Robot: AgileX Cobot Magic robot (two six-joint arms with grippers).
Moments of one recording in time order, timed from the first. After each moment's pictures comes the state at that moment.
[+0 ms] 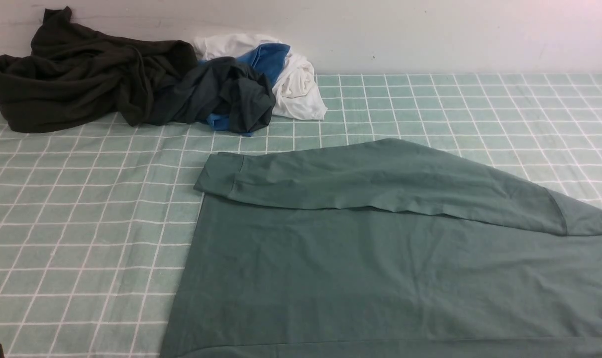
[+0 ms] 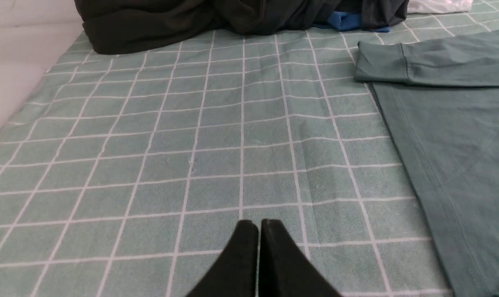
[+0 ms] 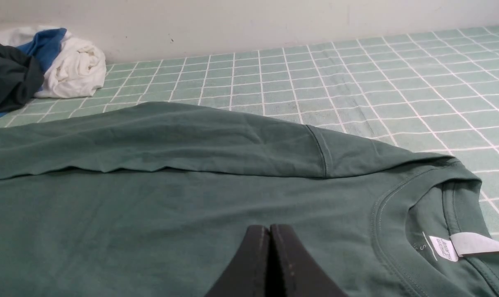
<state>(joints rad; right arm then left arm) 0.01 -0.01 0.02 -0.11 0.35 0.27 0.02 -0.01 0.02 -0.01 0.35 0.08</state>
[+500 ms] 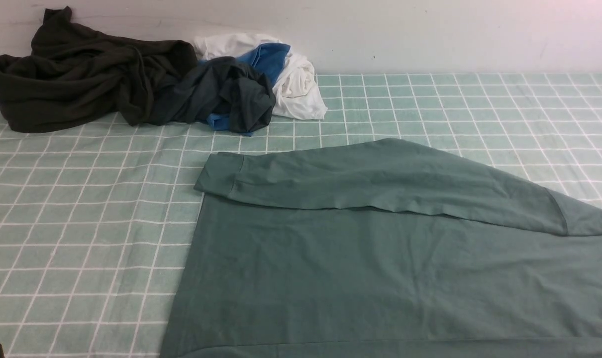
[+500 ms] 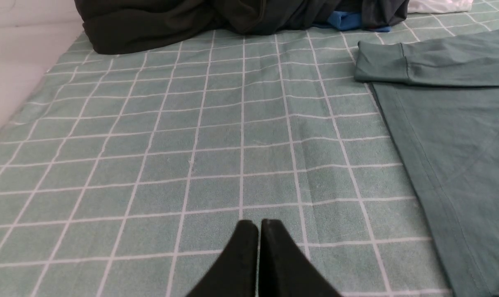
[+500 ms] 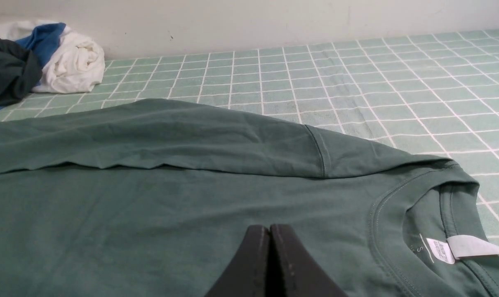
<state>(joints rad) 0.01 -0.01 0.02 -0.13 0.36 0.27 0.02 -0.01 0.02 -0.01 0.35 0.08</state>
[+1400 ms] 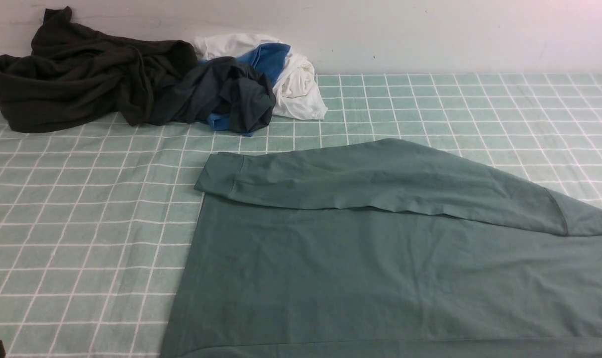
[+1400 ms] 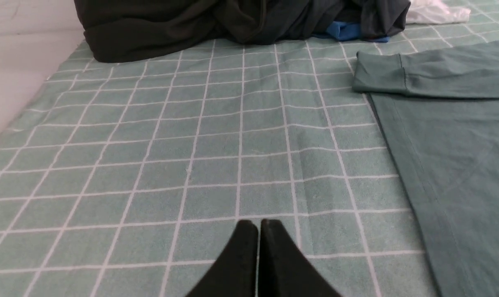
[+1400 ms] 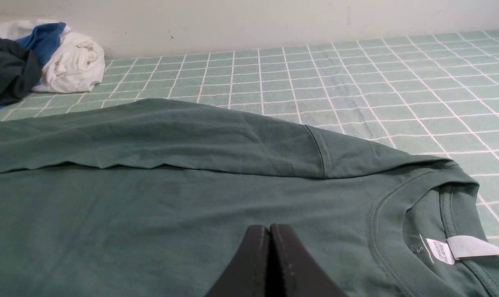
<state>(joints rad) 0.01 -0.01 0.02 -0.13 0.36 0.27 0.02 -0.01 0.03 -0.06 0.31 0.06</state>
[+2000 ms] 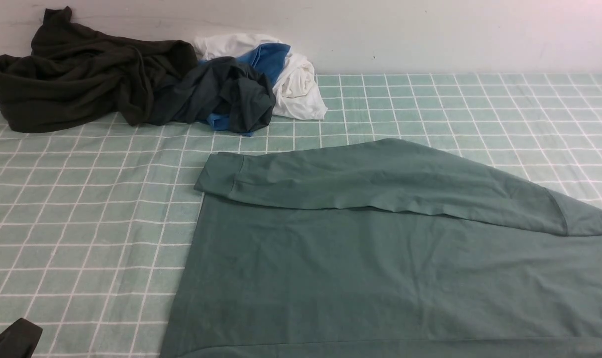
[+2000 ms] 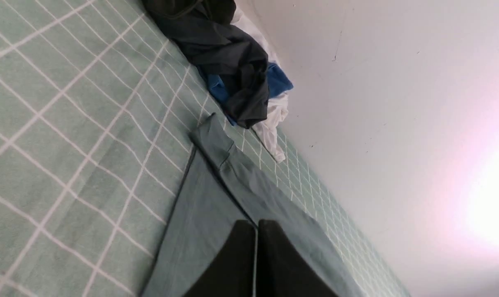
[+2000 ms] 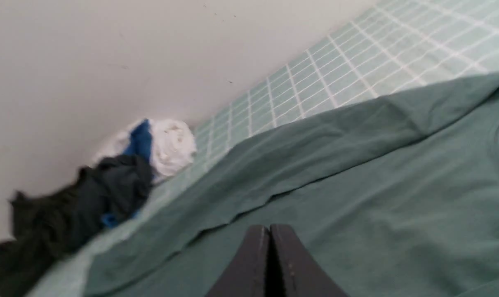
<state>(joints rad) 0.01 -0.01 0.03 0.42 0.30 0.43 0.02 -0.01 0.03 -0.81 0.22 -0.18</state>
